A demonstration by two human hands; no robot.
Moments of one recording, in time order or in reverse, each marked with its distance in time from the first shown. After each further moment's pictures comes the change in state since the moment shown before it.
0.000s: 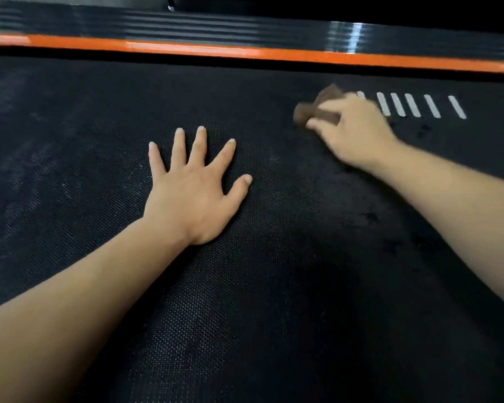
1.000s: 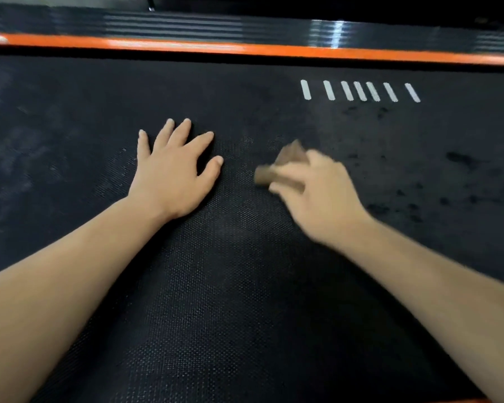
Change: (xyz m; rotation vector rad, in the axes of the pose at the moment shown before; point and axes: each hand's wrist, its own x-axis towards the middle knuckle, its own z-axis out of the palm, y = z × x) left_hand -0.009 -0.001 -0.002 -0.147 0.103 0.041; right_hand -0.133 -0.064 -0.006 0.141 0.057 -0.020
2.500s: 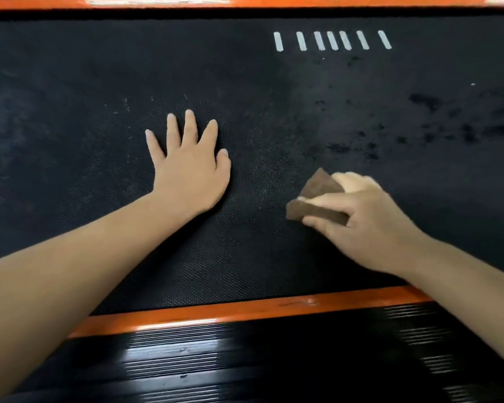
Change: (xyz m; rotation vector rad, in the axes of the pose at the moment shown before) left_hand -0.076 0.080 0.007 0.007 -0.115 -0.093; right_hand -0.138 0.025 -0.075 0.112 -0.218 -0.022
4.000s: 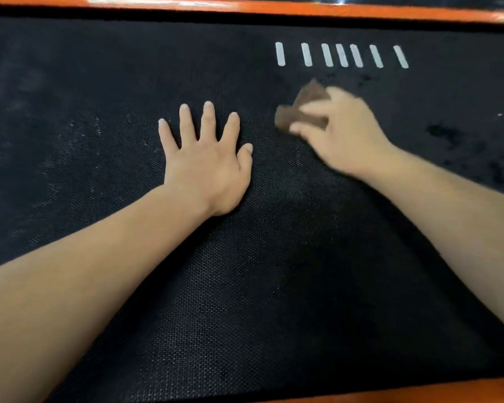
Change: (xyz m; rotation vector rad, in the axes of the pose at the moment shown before) left_hand 0.070 0.039 0.011 0.133 -0.020 0.028; right_hand 0.177 0.074 -0.010 -0.160 0.131 0.005
